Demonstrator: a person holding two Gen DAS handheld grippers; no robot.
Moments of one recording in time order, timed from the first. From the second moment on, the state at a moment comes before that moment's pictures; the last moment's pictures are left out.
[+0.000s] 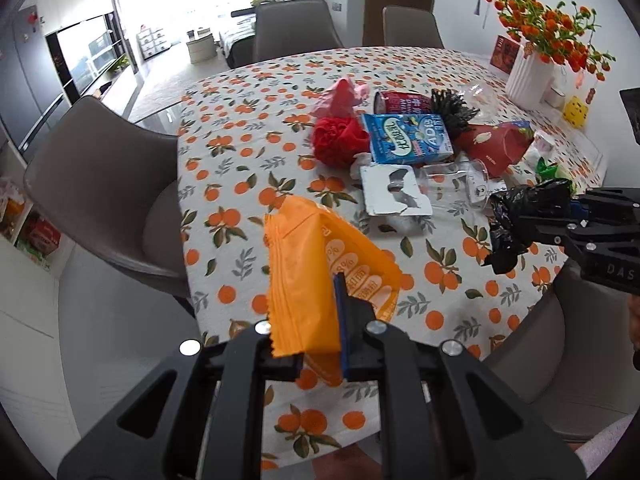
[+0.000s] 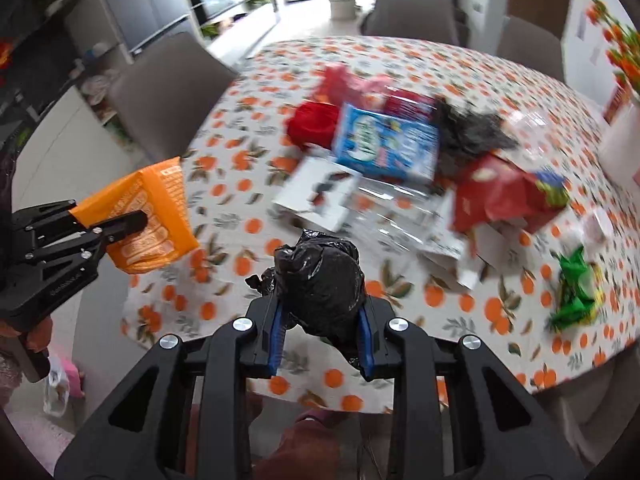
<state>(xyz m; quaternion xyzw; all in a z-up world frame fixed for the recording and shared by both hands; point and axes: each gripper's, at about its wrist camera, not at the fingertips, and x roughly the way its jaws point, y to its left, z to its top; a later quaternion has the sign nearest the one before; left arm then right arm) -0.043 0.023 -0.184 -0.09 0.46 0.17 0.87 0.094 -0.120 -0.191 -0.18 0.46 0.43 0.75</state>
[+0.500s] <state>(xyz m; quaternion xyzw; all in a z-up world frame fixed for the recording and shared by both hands) -0.225 0.141 -0.208 -0.17 0.47 0.29 0.82 -0.057 0.044 -0.192 -0.25 0.42 0.57 0.66</state>
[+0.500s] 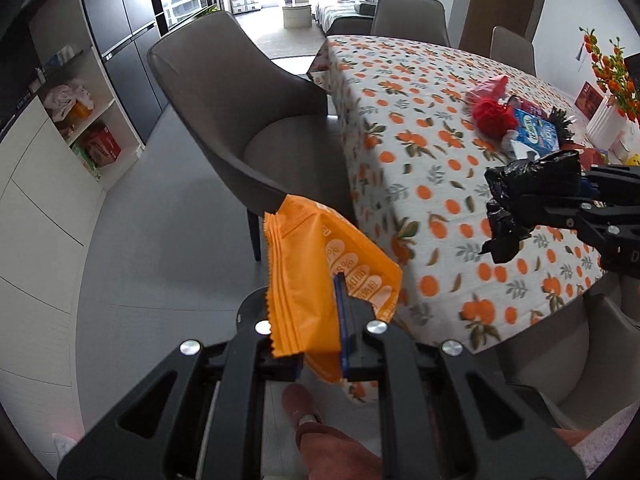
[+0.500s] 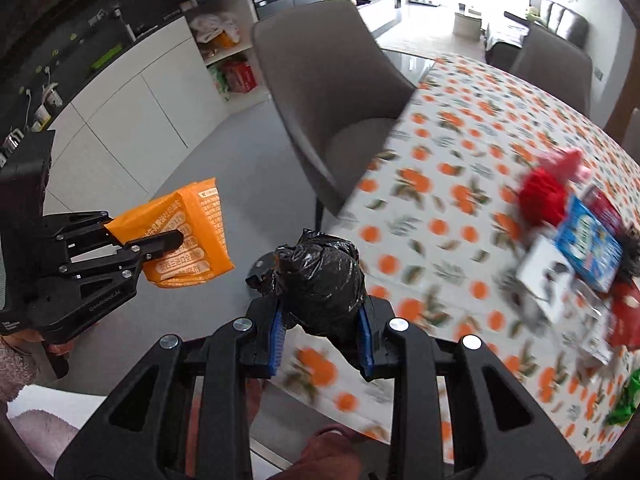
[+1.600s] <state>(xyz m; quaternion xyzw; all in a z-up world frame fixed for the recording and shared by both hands) -0.322 0.316 -0.541 -0.21 0.58 0.22 0.76 -0.203 0.261 -0.548 -0.30 0.52 0.49 0.62</state>
